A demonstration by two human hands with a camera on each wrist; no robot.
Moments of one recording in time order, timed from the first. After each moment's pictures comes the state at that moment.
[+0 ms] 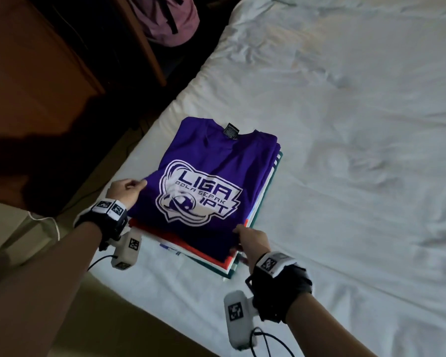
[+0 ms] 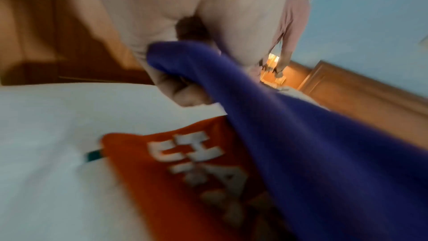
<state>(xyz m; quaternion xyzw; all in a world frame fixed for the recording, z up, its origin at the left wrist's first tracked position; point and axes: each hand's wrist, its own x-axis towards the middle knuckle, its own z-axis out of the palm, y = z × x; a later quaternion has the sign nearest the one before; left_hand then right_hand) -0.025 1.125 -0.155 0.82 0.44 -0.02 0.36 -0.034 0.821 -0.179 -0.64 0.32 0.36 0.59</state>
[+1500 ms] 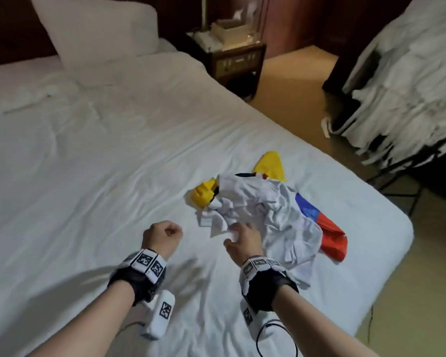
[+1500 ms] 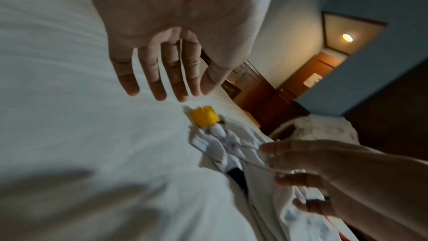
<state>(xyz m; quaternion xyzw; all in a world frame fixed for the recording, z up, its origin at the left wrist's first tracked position) 0.029 0.079 -0.099 0.90 -0.16 -0.24 0.34 -0.112 -0.059 -0.118 -0.80 0.48 0.03 0.36</state>
